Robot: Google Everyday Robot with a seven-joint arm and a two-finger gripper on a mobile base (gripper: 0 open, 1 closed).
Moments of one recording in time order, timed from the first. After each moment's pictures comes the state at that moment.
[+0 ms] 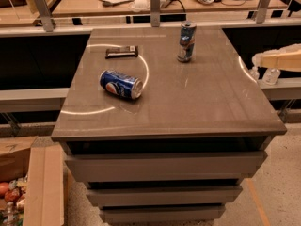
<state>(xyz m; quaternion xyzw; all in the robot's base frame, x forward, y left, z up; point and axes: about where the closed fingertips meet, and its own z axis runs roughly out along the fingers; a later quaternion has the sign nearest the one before) 0.579 -0.310 1.008 -0.27 0.70 0.08 0.65</state>
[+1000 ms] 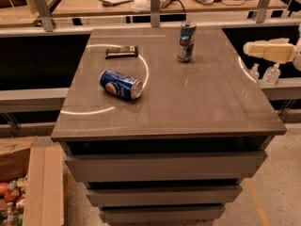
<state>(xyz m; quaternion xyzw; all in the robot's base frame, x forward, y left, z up) 0.624 -0.319 1.000 -0.19 0.70 0.10 0.68</state>
